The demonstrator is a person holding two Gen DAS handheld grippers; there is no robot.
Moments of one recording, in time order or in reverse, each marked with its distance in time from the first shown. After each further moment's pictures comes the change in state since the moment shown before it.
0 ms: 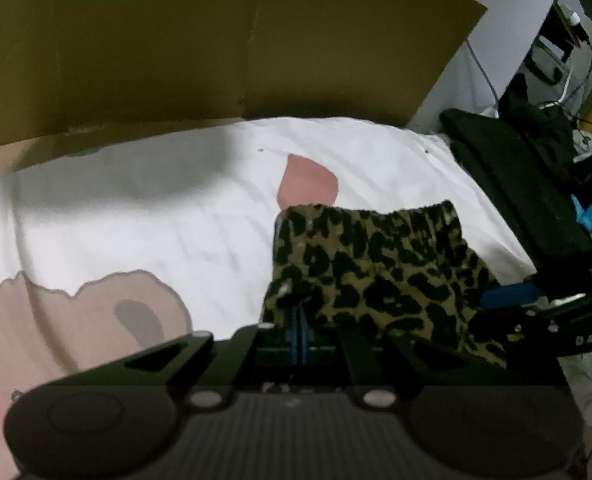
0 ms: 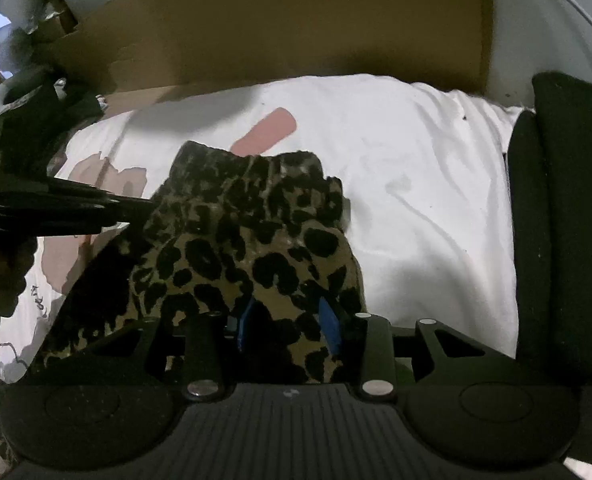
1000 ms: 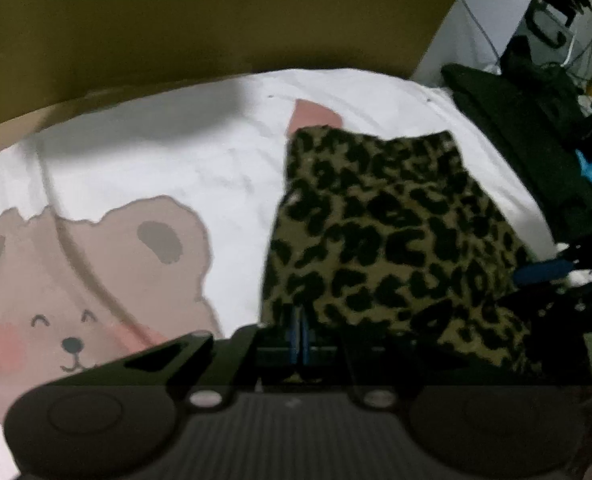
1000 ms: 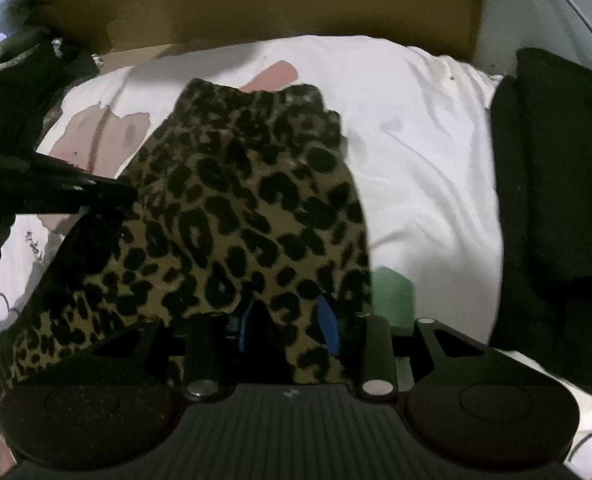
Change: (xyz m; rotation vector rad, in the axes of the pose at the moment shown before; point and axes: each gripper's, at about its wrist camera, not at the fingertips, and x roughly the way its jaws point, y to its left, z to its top) left arm -0.018 -0.003 -0.040 0.012 0.098 0.051; right arm -0.021 0.012 -0.035 -0.025 0.101 -0.061
